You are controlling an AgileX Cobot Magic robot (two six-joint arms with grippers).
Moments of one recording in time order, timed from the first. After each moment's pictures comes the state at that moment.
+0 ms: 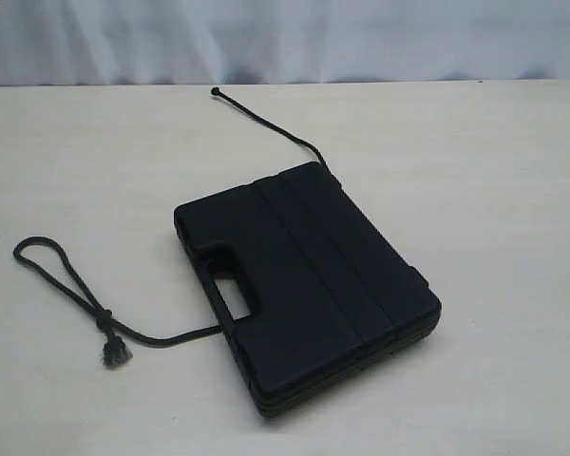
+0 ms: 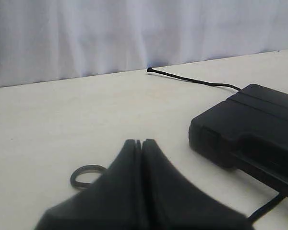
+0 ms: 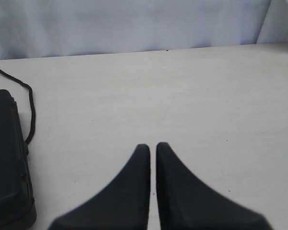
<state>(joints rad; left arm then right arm) -0.26 0.00 0.00 0.02 0.29 0.01 0.09 0.00 0.00 -0.14 0.35 0.14</state>
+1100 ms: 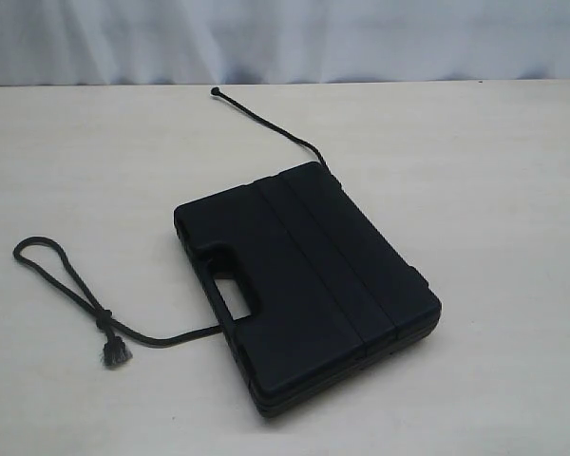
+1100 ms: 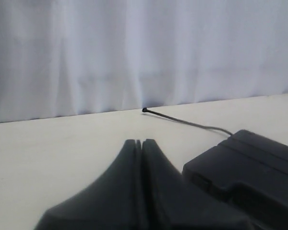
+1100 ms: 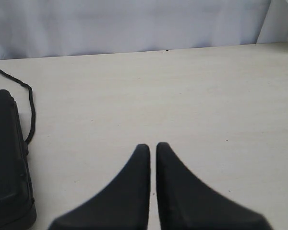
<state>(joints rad) -0.26 0.00 0.00 -0.03 0.13 0.00 0.09 0.00 0.00 -0.14 0.35 0.14</state>
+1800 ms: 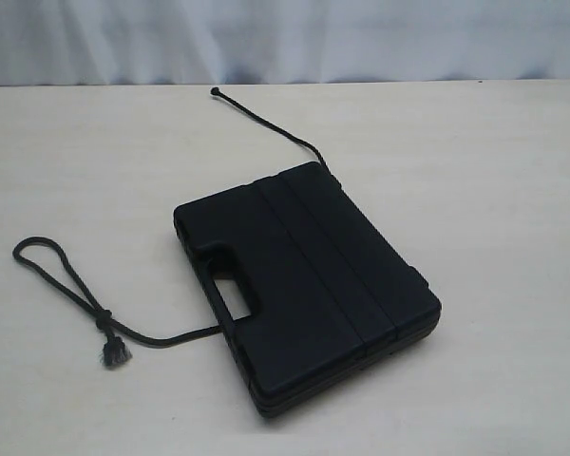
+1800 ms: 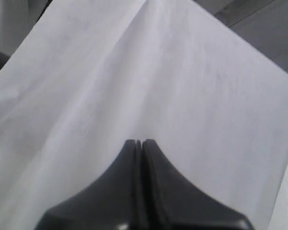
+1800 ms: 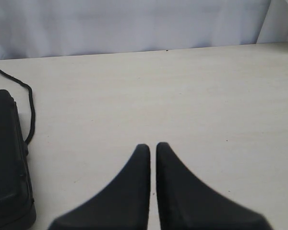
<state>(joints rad) -0.26 0.00 0.00 -0.19 -0.49 -0.20 0.09 0.00 0.00 -0.14 0.35 0.14</state>
